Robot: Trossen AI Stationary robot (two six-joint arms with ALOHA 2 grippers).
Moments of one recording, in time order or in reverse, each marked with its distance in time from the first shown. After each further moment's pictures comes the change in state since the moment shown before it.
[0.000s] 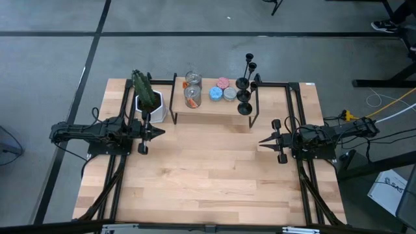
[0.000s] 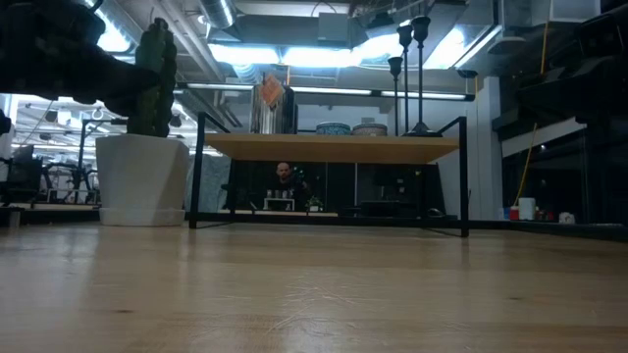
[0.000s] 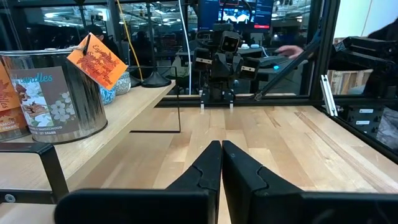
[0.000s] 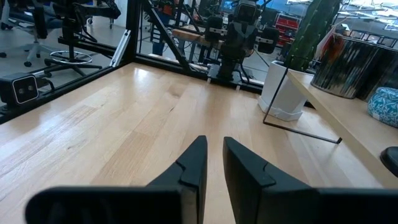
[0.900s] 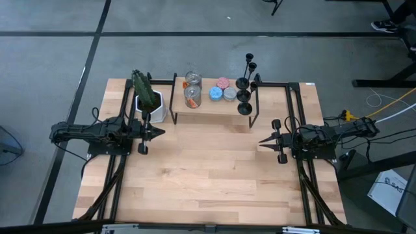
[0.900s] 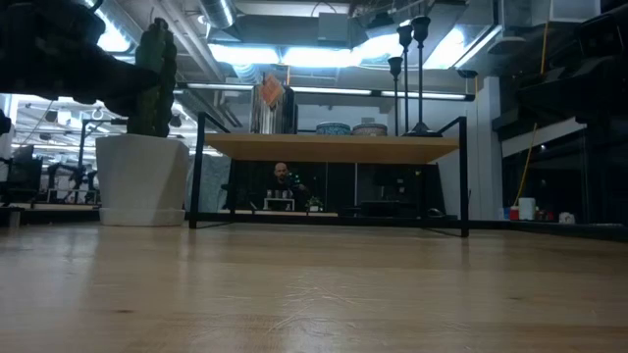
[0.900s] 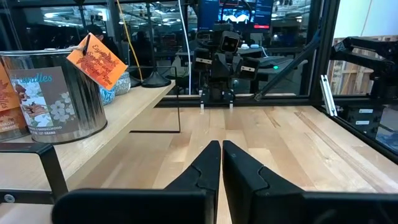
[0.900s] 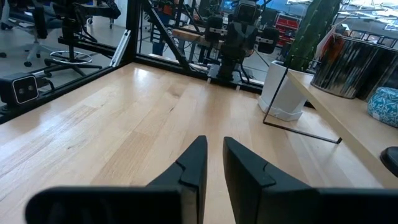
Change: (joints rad) left arm 0.000 -0.001 0.000 0.000 0.001 0.000; right arm 0.000 0.000 0.000 0.000 0.000 0.000
